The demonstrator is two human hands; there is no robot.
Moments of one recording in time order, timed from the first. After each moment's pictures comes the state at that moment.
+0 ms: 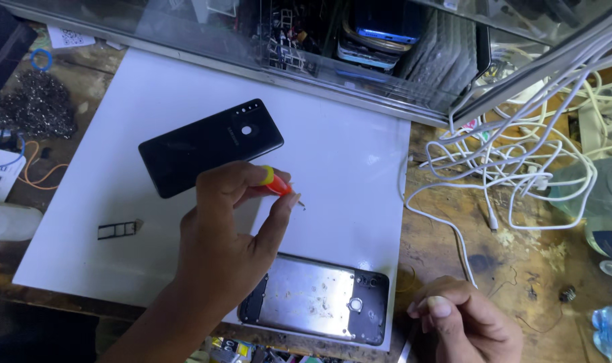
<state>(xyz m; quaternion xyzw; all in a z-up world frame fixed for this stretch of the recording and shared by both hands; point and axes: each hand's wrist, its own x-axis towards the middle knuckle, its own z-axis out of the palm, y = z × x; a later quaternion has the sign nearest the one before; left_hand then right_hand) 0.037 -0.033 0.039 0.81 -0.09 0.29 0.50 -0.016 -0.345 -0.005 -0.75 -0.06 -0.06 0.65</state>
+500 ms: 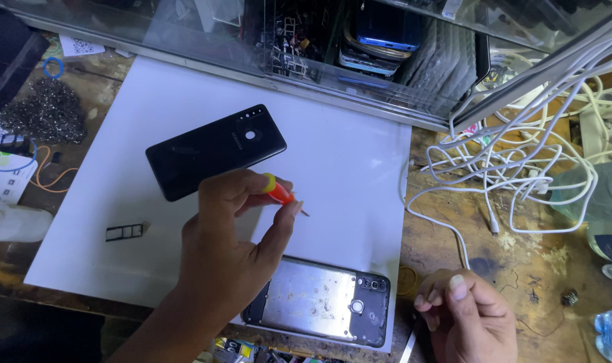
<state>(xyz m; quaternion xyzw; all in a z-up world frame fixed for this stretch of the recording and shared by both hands) 0.033 -0.033 0.047 0.82 -0.09 0.28 0.50 -0.005 -0.355 -0.020 -0.59 0.03 -0.01 0.81</state>
